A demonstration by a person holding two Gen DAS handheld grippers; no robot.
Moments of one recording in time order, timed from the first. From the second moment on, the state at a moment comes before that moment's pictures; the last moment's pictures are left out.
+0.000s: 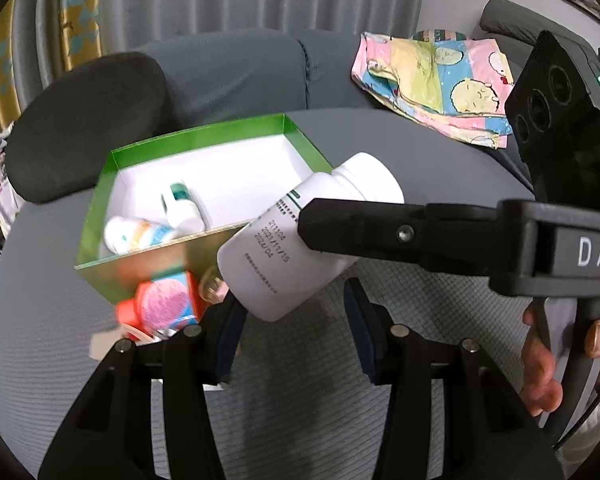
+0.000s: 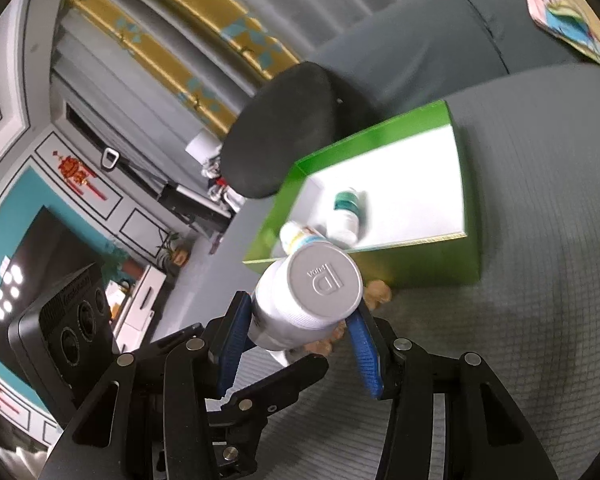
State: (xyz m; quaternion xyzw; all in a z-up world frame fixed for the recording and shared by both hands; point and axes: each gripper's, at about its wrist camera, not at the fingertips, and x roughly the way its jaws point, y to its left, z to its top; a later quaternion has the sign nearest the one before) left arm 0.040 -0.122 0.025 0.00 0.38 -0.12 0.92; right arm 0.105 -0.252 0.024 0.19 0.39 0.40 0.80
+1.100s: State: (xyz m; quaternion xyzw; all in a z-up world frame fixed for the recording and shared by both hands) left arm 0.102 -0.061 0.047 -0.02 0.38 -0.11 0.92; right arm 0.159 -0.195 0.045 0.18 0.39 0.41 0.80
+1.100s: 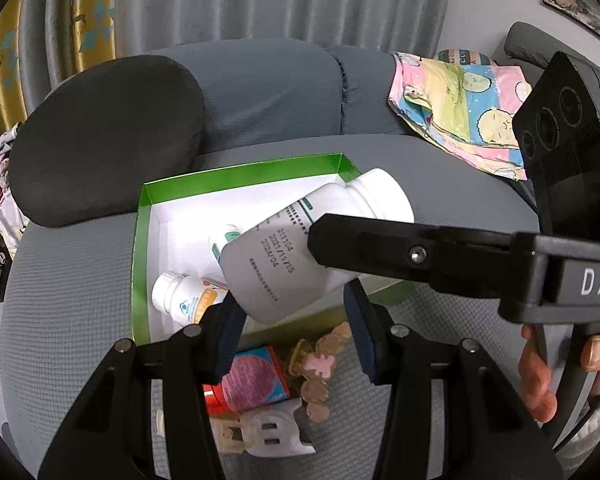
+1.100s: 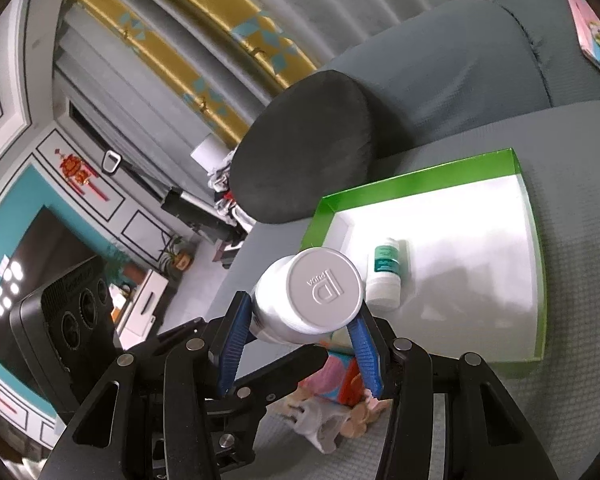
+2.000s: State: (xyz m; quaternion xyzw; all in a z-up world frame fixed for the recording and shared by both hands) left arm 0.160 -0.042 0.000 -0.06 0.44 -0.12 0.89; right arm 0.212 -0.176 -0.009 0.19 0.45 0.38 0.79
